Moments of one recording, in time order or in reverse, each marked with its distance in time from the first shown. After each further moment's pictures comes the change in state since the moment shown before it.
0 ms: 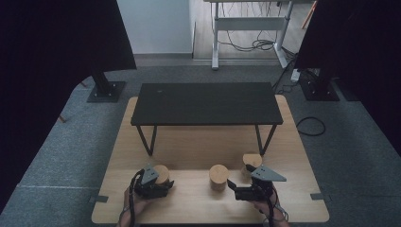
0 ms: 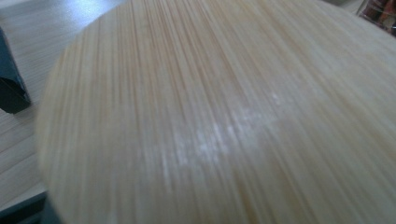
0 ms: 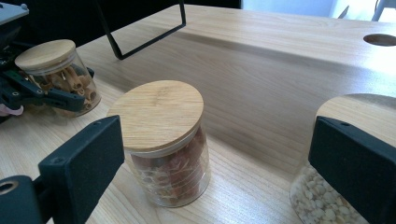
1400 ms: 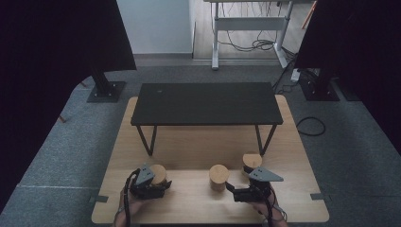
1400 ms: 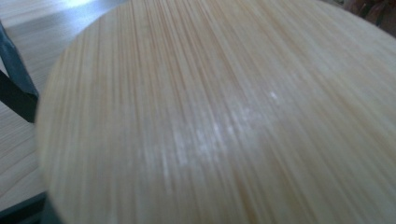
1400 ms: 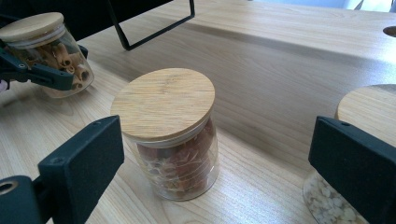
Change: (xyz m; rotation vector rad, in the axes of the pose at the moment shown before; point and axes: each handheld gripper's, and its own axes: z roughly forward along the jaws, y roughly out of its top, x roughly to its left) left arm 0.004 0.007 -0.021 -0.020 -0.023 0.003; right arm -0.004 -0.002 0.006 0.026 0.033 -0.011
